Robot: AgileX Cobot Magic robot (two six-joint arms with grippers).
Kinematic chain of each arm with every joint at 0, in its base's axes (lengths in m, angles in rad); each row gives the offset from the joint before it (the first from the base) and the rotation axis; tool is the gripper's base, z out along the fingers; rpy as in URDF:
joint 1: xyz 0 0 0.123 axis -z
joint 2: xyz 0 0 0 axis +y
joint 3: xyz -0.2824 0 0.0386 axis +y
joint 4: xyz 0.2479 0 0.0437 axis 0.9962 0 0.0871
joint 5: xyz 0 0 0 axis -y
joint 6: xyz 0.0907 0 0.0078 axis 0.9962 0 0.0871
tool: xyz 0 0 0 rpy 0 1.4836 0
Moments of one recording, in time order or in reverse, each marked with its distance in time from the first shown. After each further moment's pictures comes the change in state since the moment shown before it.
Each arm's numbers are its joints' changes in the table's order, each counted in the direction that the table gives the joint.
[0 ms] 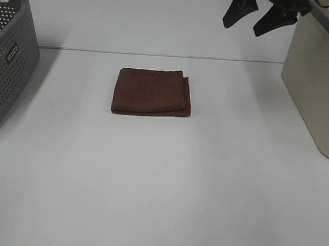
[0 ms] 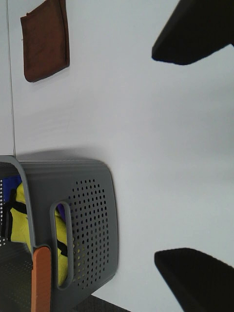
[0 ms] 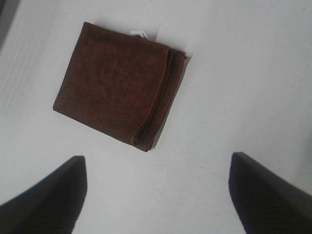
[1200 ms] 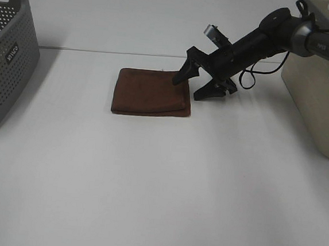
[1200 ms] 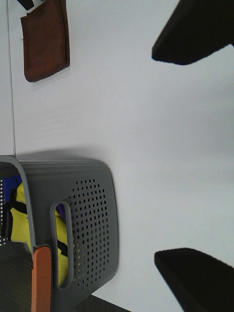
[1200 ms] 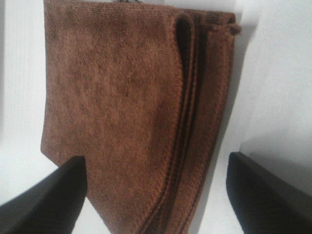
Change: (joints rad) left arm 0.000 0.000 0.000 0.000 0.000 0.000; right arm -0.037 0.518 -0.204 0.356 0.061 -0.024
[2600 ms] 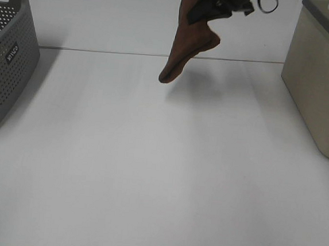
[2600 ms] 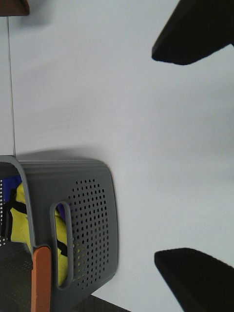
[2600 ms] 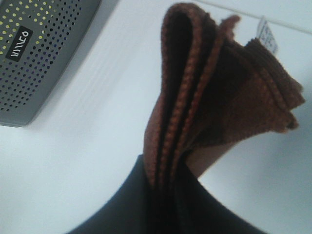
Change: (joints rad) left arm 0.000 0.000 0.000 0.000 0.000 0.000; right arm -0.040 -0.381 -0.008 -0.169 -0.047 -0.086
